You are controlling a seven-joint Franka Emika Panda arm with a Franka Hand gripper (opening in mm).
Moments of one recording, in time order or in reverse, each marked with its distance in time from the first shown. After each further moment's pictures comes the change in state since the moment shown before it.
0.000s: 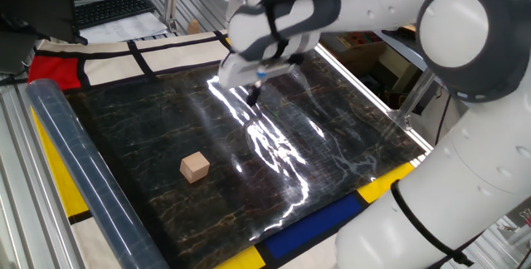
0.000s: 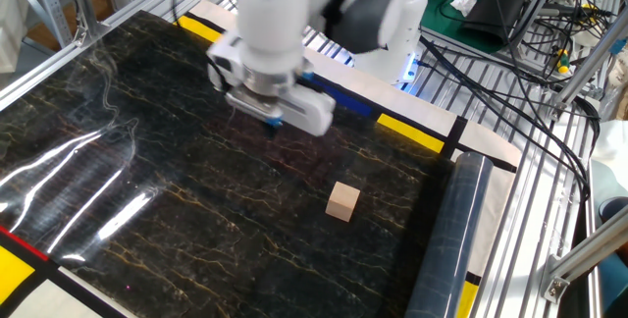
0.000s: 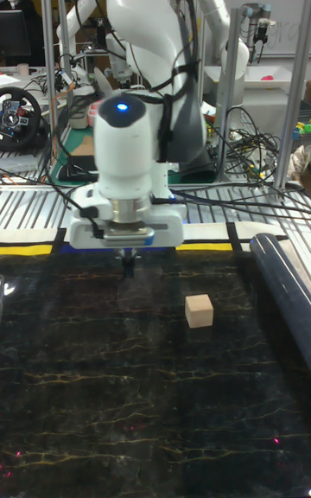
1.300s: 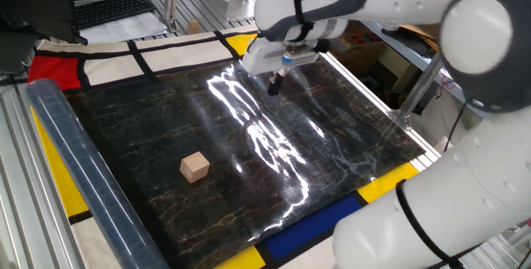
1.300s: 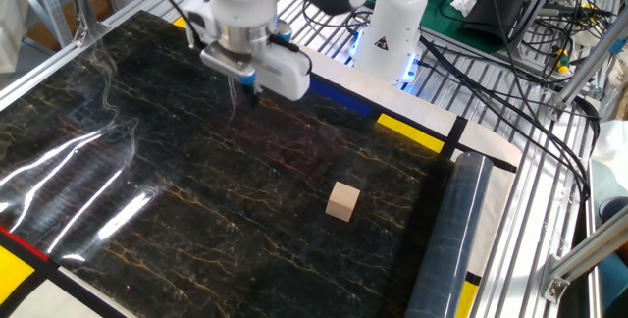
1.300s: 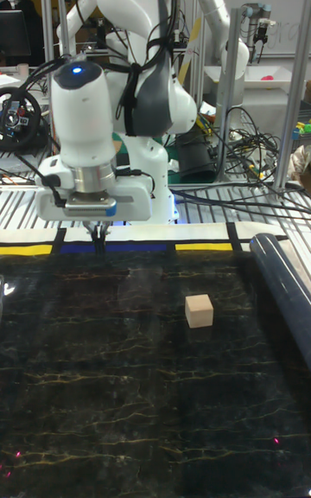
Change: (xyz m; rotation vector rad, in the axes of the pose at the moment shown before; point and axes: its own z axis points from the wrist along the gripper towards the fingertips) arm 0.032 -0.049 -0.035 -0.024 -0.016 0.069
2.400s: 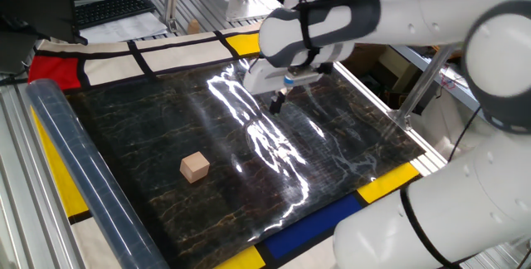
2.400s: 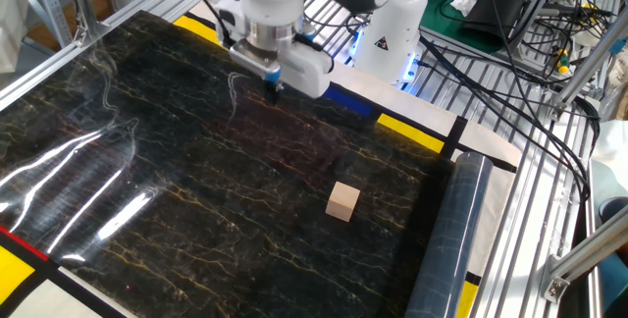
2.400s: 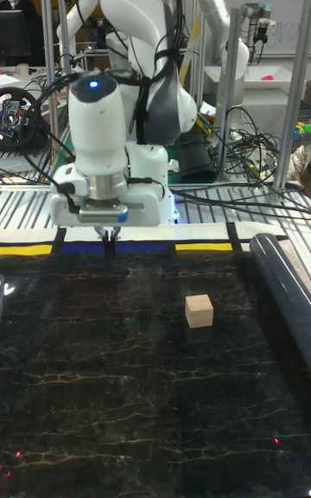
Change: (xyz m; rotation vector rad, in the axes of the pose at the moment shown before) arm 0.015 0.018 0.025 0.006 -0.008 0.015
